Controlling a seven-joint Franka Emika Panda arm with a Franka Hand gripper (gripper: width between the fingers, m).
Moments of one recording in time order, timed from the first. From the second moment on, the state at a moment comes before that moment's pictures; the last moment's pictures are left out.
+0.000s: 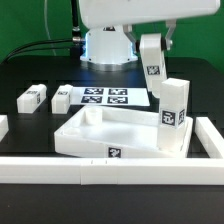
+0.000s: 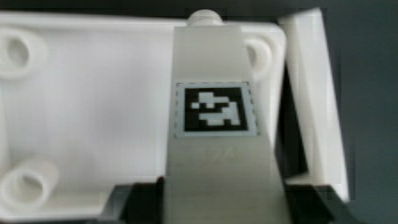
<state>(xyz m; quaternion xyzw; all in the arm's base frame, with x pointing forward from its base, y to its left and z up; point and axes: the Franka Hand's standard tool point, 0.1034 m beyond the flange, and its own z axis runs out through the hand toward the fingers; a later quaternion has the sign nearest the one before) 0.559 0.047 0.161 -0.99 0.14 -0.03 0.08</state>
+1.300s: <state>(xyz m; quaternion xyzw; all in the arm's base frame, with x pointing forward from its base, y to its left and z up) 0.562 -0.035 0.151 -0.97 0.20 -0.15 0.06</state>
